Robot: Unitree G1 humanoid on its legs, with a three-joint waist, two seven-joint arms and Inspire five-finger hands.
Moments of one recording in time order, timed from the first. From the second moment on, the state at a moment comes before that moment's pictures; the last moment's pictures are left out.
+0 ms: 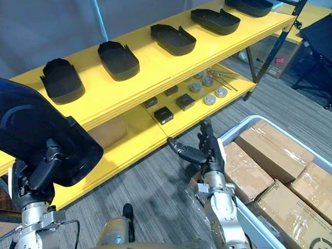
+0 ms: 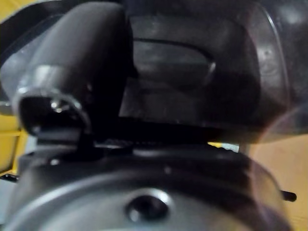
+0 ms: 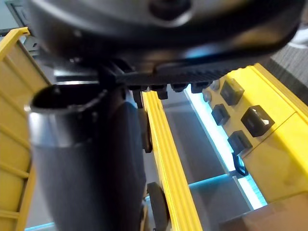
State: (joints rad) left arm 0.54 0.01 0.10 -0.37 -0.39 -0.33 0.12; right arm 0.18 -0.19 0.15 0.02 0.32 -0.29 -0.15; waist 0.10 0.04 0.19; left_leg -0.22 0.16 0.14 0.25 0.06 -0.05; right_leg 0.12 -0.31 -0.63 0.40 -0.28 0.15
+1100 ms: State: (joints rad) left arm 0.29 0.06 0.10 -0.29 -0.43 -0.34 0.13; right arm -0.05 -0.27 -0.17 -0.12 0.24 -0.41 -0.11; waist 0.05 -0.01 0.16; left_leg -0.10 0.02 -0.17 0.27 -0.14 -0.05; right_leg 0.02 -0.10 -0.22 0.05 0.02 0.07
